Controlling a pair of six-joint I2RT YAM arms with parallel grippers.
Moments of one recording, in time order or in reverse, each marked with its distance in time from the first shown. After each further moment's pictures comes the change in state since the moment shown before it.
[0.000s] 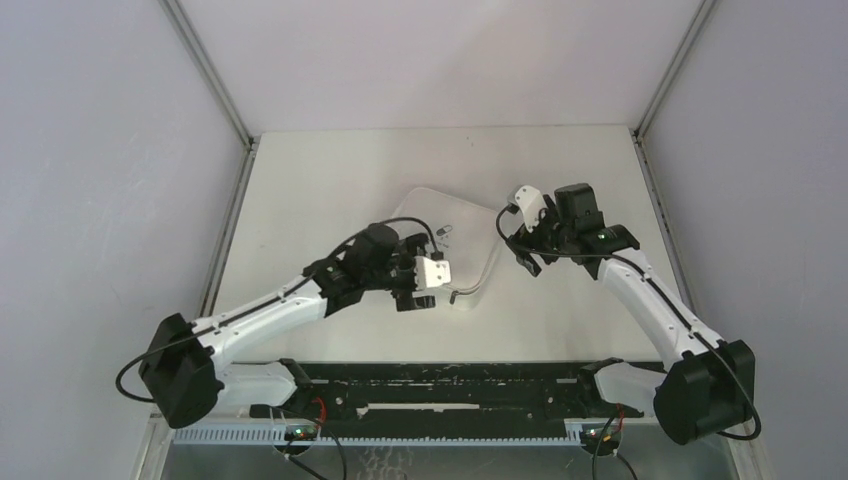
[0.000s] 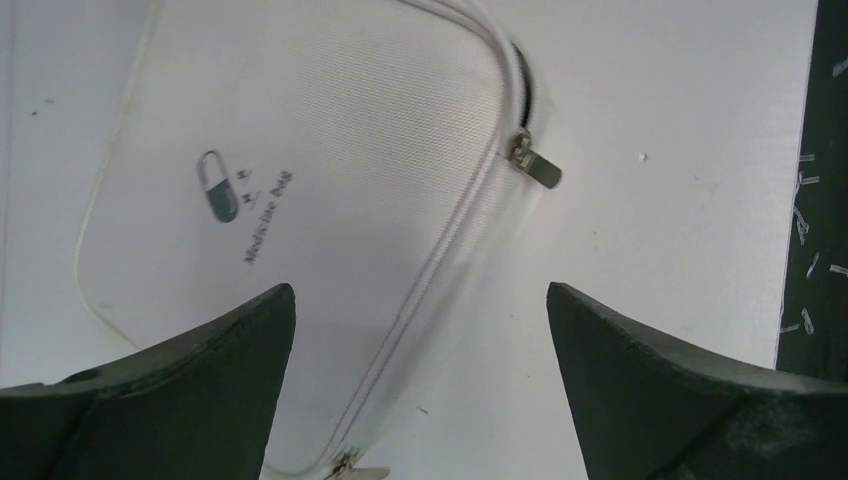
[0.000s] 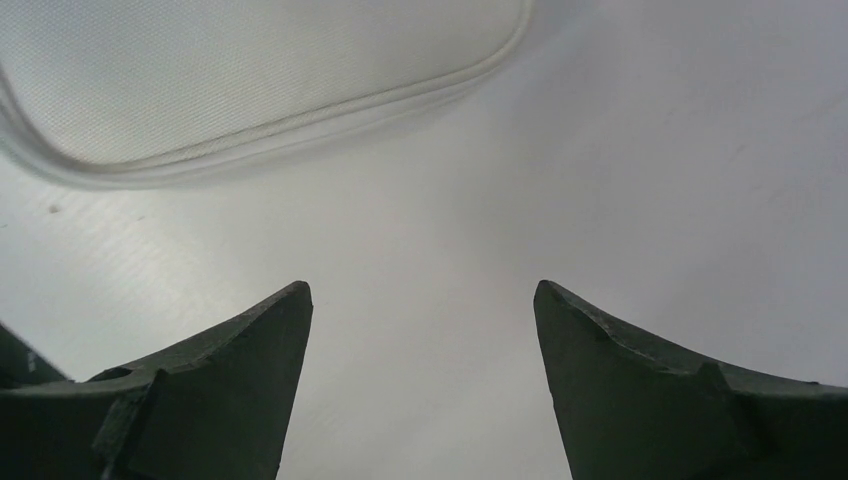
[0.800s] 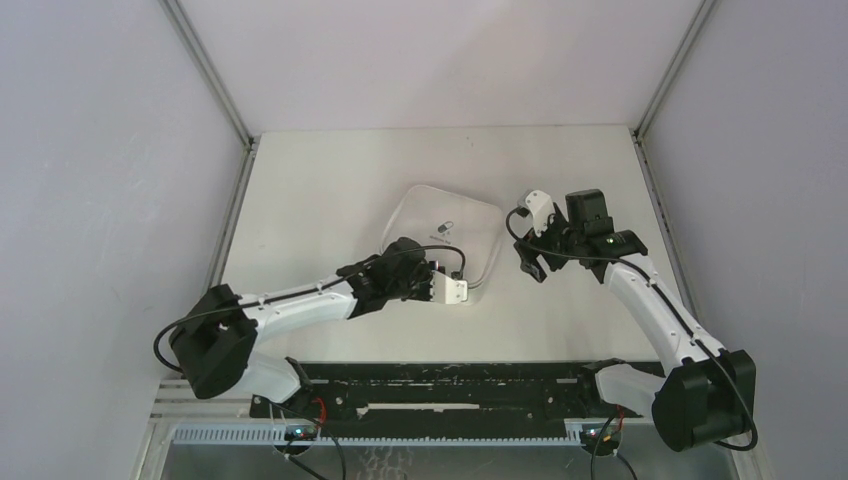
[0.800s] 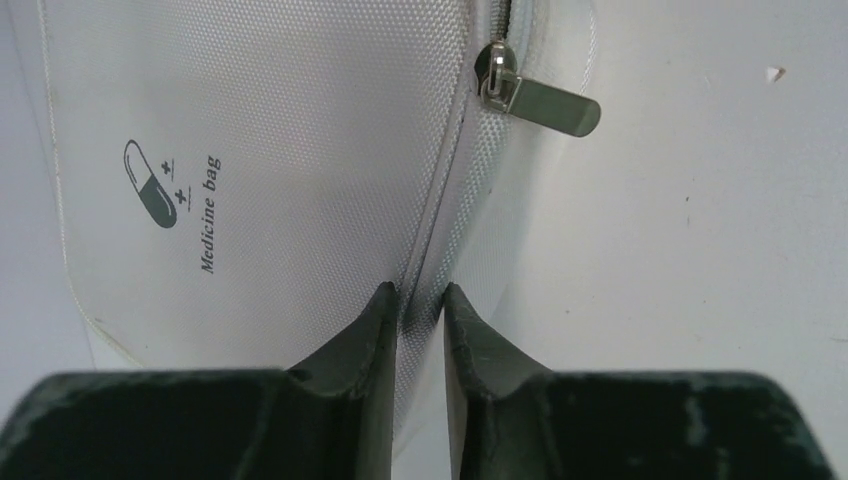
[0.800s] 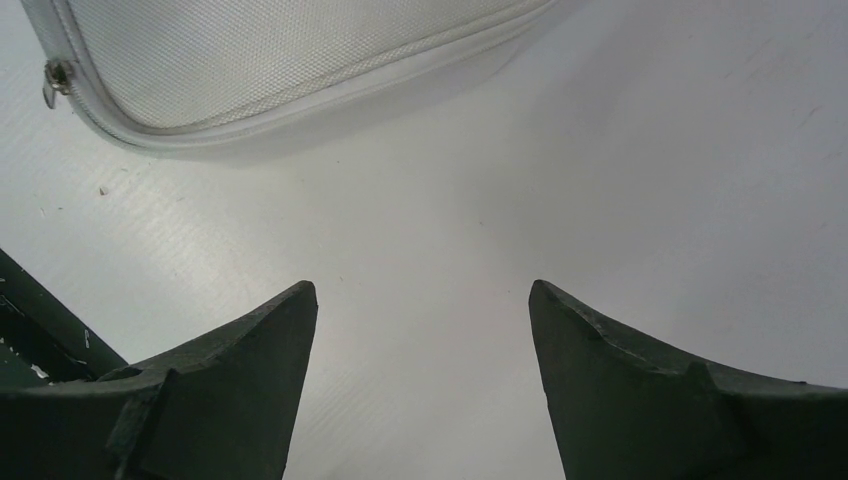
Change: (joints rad) left arm -0.101 0.206 -0.021 0.093 -0.237 0.209; right arm -0.063 -0.043 -0.055 -0.039 -0.108 0.036
